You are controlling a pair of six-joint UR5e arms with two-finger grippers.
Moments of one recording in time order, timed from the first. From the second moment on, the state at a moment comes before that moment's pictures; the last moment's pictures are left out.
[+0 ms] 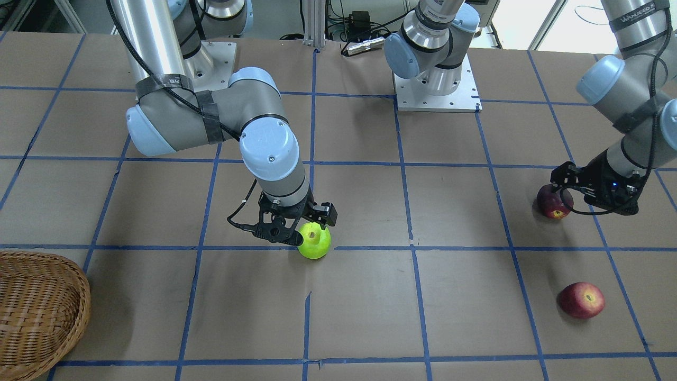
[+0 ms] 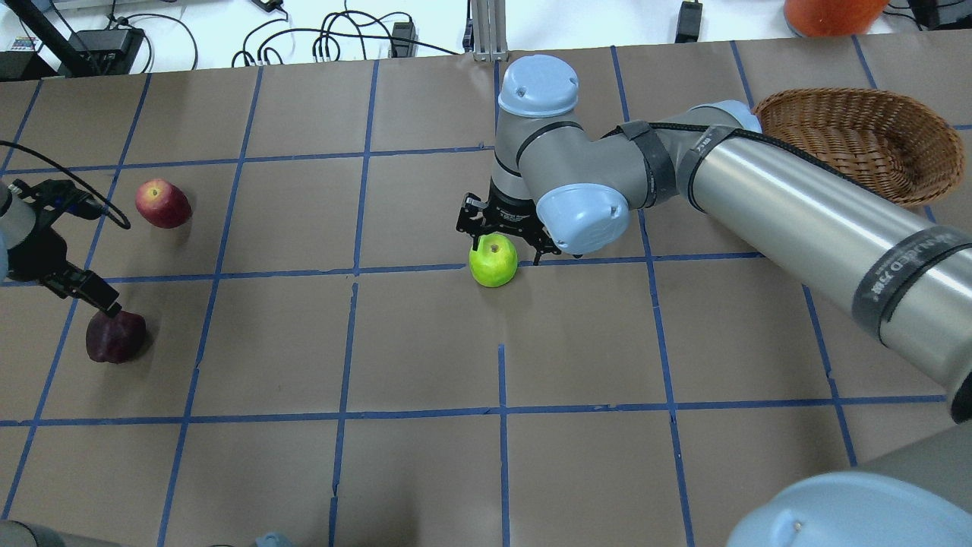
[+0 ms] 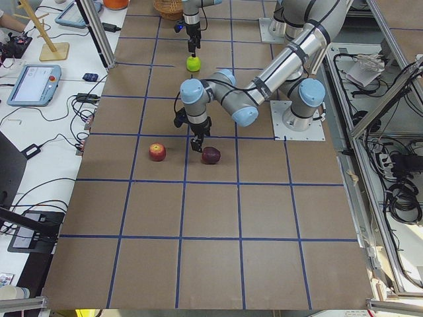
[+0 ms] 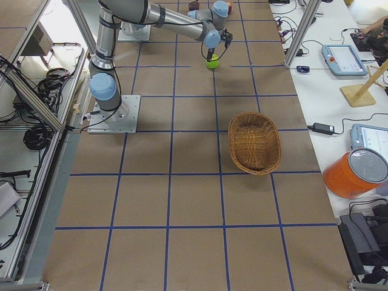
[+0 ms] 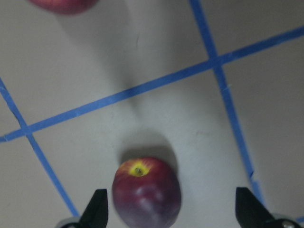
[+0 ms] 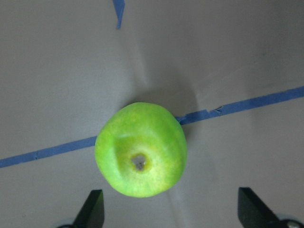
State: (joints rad) left arm -0.90 -1.80 -1.93 -1.07 1.70 1.03; right arm 1.89 -1.12 1.64 -2.05 -1.41 0.57
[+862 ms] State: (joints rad) left arm -0.85 -1.92 -1.98 -1.01 1.63 0.99; right arm 1.89 -1.02 1.64 -2.14 -1.36 0.57
